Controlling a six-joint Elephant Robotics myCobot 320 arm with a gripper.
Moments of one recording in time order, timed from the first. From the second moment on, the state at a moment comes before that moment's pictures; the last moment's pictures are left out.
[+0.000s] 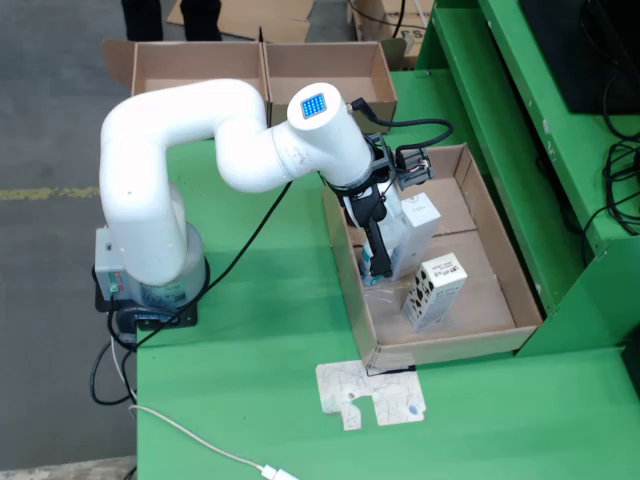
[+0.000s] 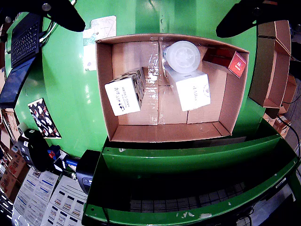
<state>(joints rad) -0.03 0.07 -1.35 0.26 1.58 0.02</state>
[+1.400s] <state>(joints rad) 0.18 0.14 -1.59 0.44 1.45 0.18</state>
